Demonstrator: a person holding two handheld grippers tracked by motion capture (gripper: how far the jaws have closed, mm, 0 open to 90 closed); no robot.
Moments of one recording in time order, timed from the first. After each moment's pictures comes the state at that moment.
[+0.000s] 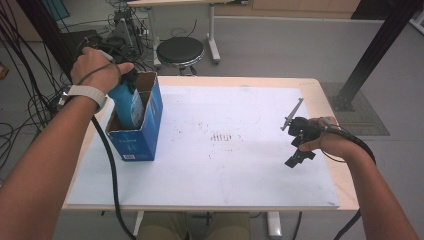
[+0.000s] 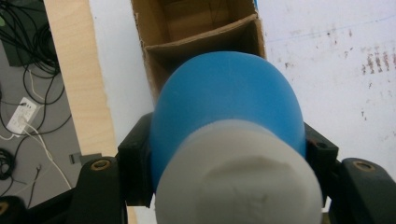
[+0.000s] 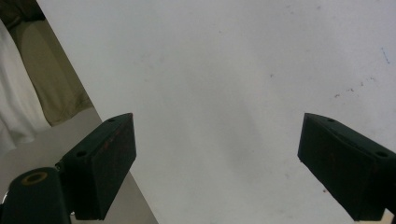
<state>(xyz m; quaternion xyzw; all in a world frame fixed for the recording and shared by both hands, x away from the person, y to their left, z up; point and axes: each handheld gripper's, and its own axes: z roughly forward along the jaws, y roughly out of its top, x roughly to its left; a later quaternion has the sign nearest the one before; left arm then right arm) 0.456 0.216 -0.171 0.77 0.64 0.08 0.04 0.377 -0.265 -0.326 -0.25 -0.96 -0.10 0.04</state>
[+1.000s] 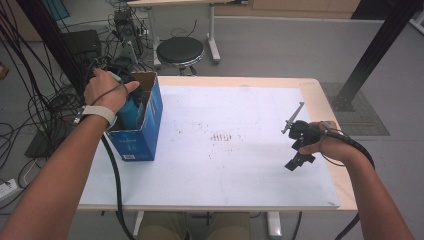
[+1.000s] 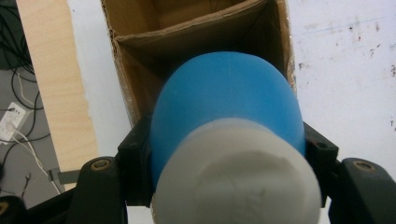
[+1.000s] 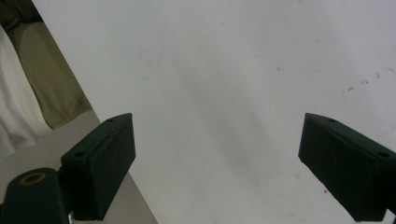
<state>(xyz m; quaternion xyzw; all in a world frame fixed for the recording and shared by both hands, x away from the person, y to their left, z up) 0.458 0.218 -0.225 0.77 0.64 0.08 0.05 0.374 -0.269 -0.337 -0.26 -0.96 -0.11 0.05</state>
